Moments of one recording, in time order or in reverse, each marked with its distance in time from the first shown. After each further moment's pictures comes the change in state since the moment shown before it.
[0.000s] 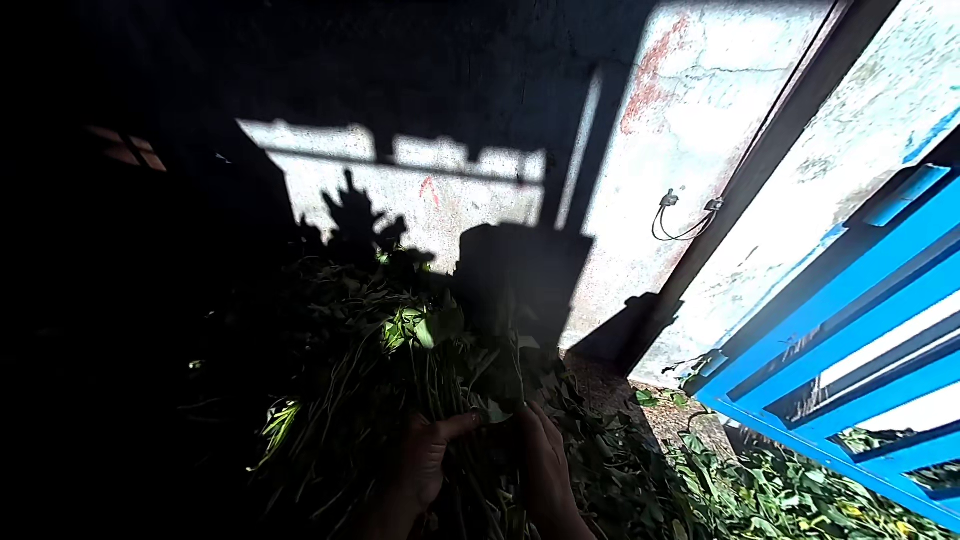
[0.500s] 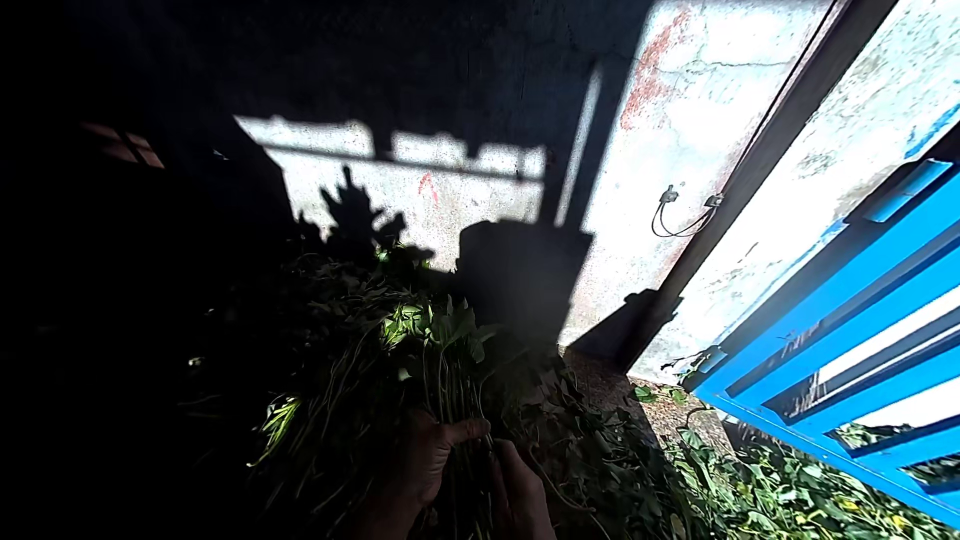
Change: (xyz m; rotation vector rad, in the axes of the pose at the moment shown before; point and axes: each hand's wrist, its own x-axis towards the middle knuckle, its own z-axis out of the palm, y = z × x) left_hand -0.002 -0.005 0.000 0.148 0.027 0.051; right_hand -0.049 0.027 0.003 -0.658 -0.092 -0.234
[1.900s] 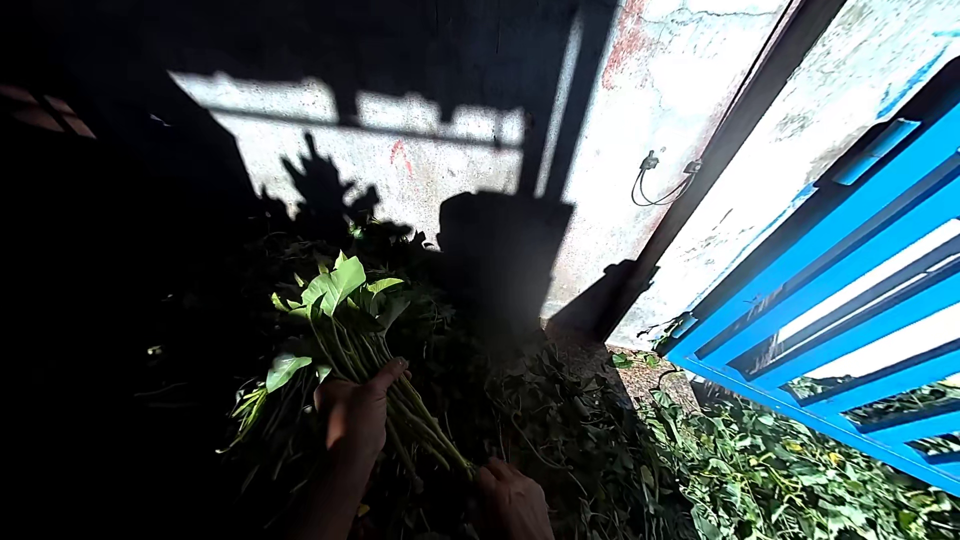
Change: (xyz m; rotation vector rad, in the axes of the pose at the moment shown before) left_hand 0.013 0.026 -0.014 0.054 0.518 0.254; right_hand -0.041 0.032 -0.011 -0.564 -0.247 -0.076
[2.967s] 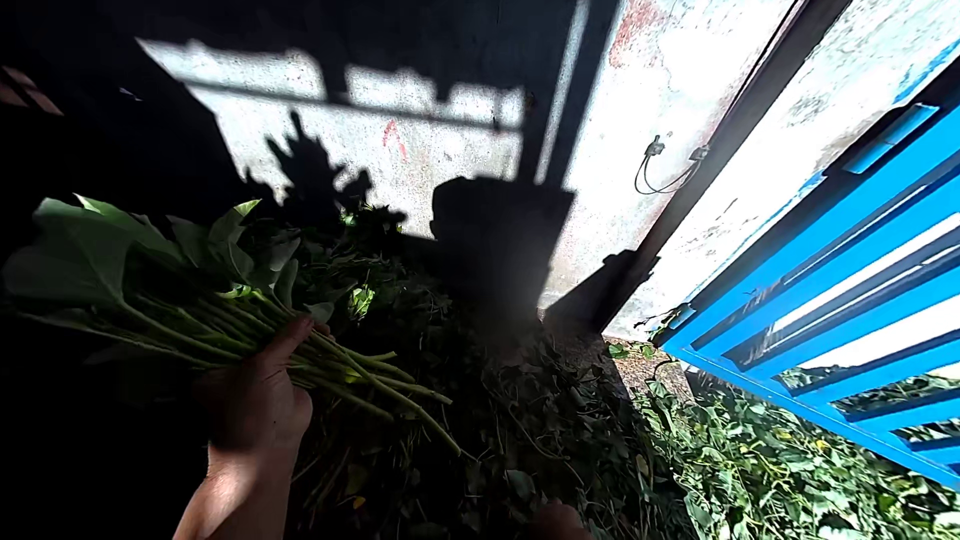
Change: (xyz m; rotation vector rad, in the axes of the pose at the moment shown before) left_hand 0.032 0.048 -0.029 -0.256 0.031 0.246; right_hand -0.027 0.087 0.035 -0.317 -1.076 0.400
